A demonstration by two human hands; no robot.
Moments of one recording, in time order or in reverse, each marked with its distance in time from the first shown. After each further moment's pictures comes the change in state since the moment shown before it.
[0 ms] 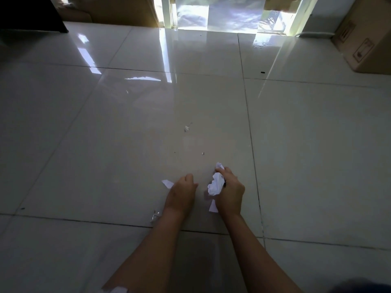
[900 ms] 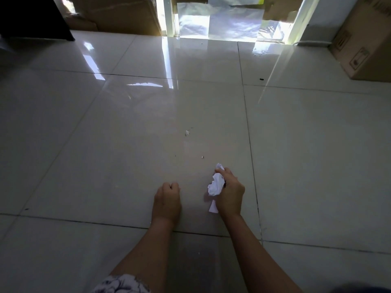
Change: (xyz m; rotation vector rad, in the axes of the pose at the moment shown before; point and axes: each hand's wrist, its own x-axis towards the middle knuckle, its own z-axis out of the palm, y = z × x) left_hand -0.018 -0.028 0.000 0.150 0.078 -0.099; right_hand 0.005 -0.009 -0.003 0.024 -0.022 0.058
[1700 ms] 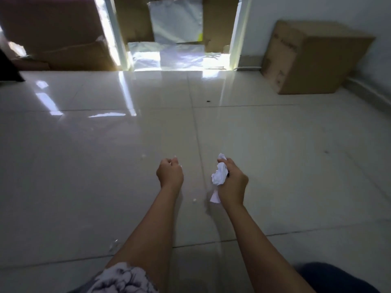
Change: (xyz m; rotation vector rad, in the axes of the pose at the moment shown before) left_hand 0.052 0.157 -0.075 -0.934 0.083 -0.395; right_hand 0.042 -0.035 -0.127 0.331 0.232 0.170
